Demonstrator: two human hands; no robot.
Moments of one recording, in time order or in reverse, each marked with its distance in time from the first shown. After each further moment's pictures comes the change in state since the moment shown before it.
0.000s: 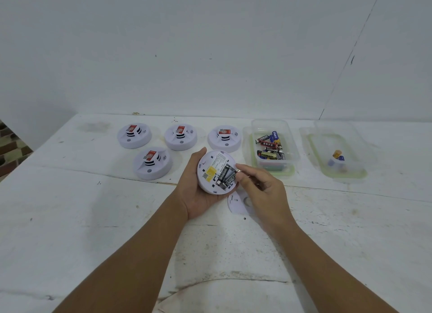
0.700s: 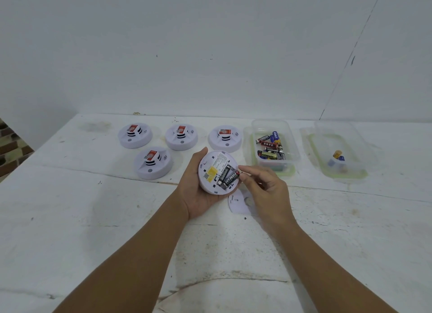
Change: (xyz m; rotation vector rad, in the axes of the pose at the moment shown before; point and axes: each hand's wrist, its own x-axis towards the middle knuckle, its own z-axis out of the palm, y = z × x) left_hand -0.004 0.000 0.004 -0.018 0.032 -0.004; right_hand 0.001 0.002 -0.001 0.046 0.034 -0.019
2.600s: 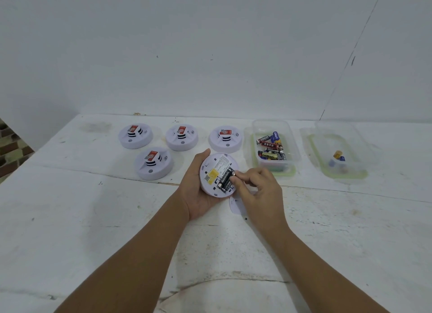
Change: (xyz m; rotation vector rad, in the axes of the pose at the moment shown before) left_hand 0.003 0.001 -0.005 0.072 -0.020 -0.020; right_hand 0.000 0.014 0.006 -0.547 0.042 -0.350
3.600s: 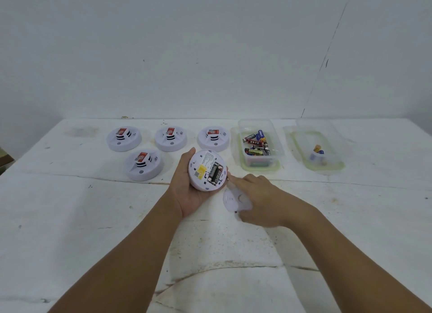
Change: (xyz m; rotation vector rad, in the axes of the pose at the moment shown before) left_hand 0.000 -0.004 0.002 -0.137 0.012 0.067; right_hand 0.015 -0.017 -0.059 -0.663 -0.890 0.034
